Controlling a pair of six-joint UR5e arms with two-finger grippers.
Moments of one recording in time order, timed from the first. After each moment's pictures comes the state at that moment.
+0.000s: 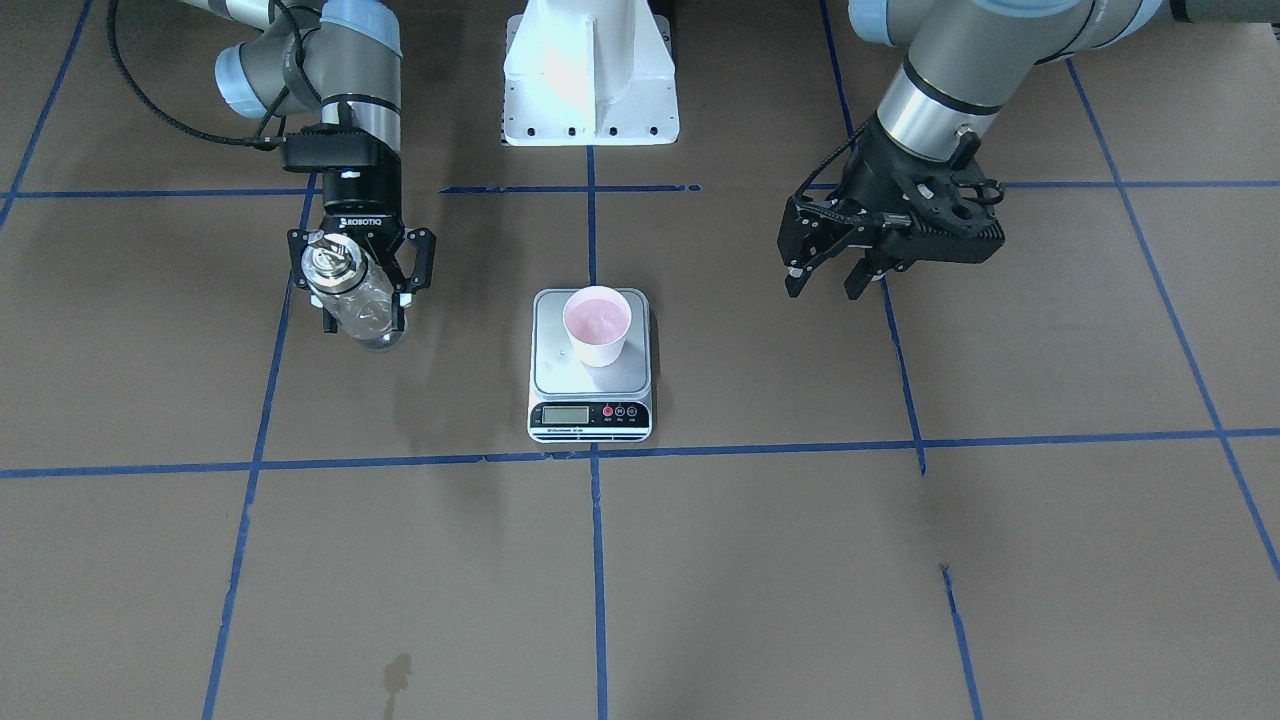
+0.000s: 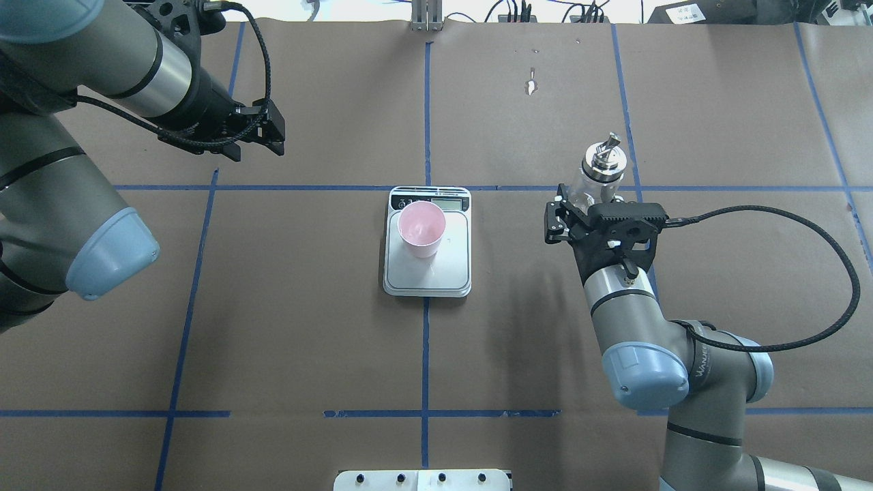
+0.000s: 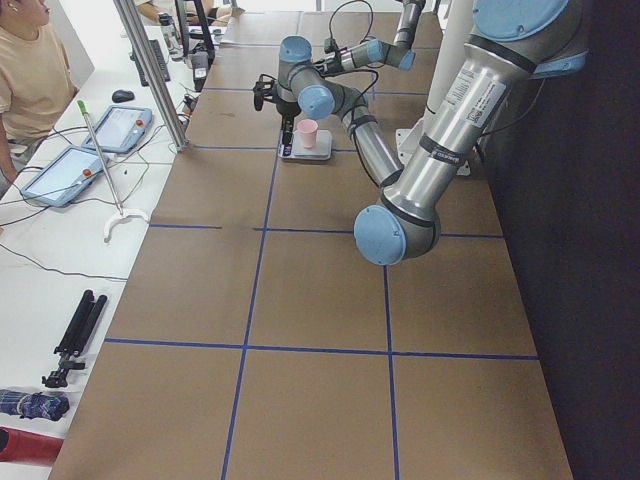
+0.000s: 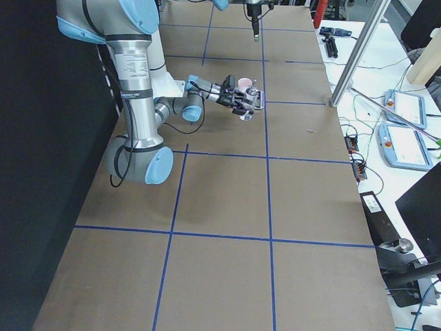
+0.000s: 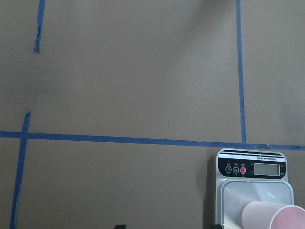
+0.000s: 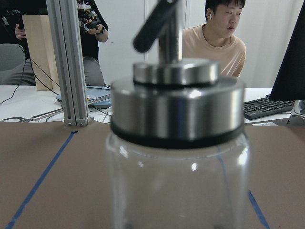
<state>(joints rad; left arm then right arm) -0.87 -2.11 -1.94 -1.56 -2.09 -1.10 0.30 -1.37 1.85 -1.01 0.63 1.24</state>
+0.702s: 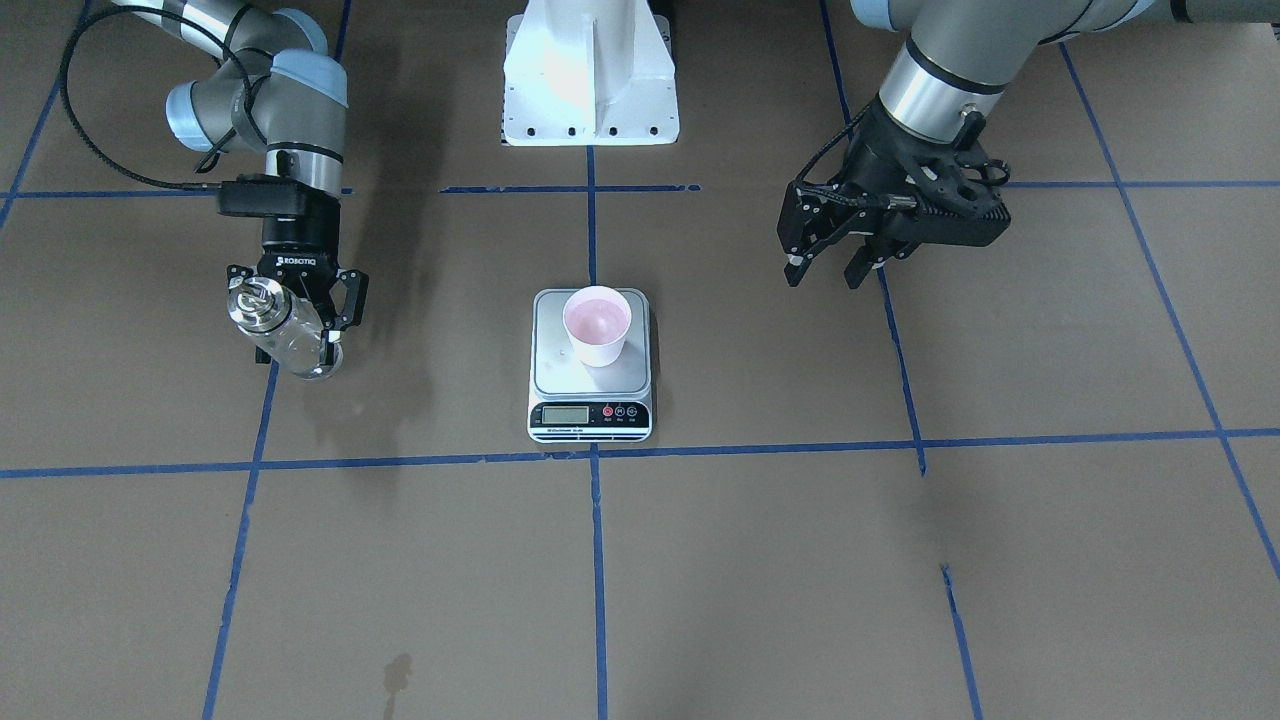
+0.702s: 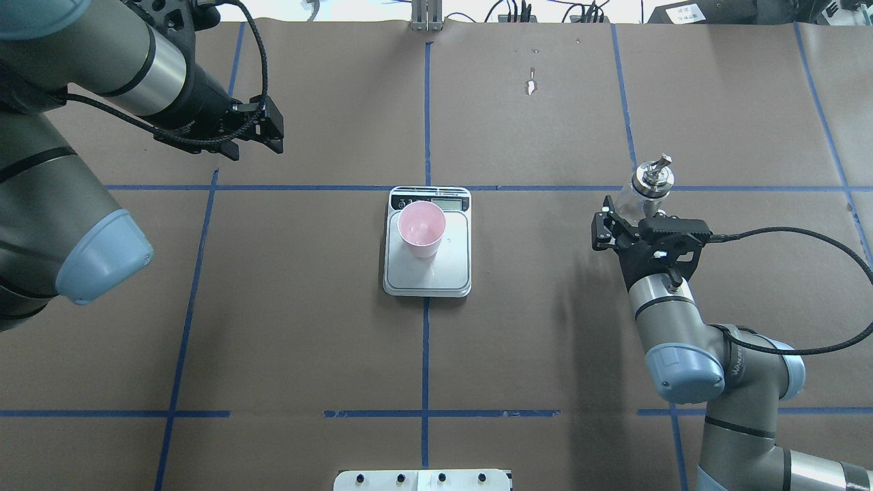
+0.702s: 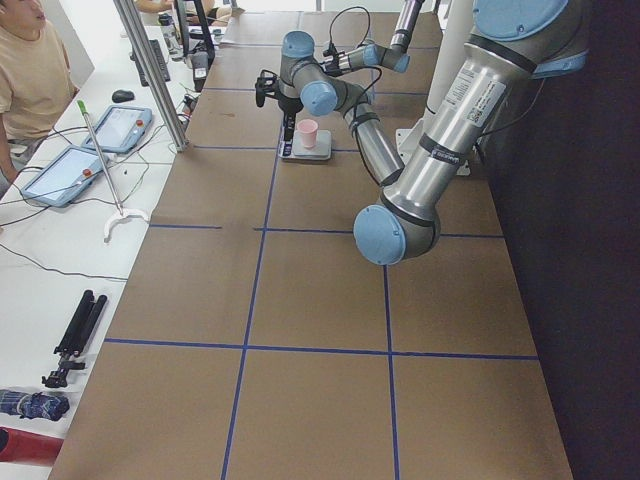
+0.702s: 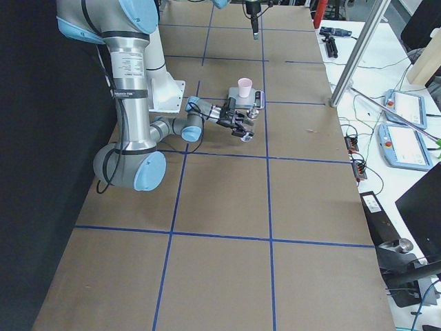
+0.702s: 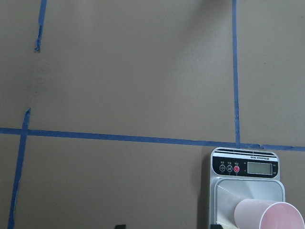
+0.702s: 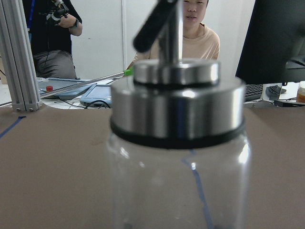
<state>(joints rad) -0.87 -2.11 -1.97 -1.55 -2.09 -1.12 0.32 -1.47 1.71 -0.82 0.62 1.31</state>
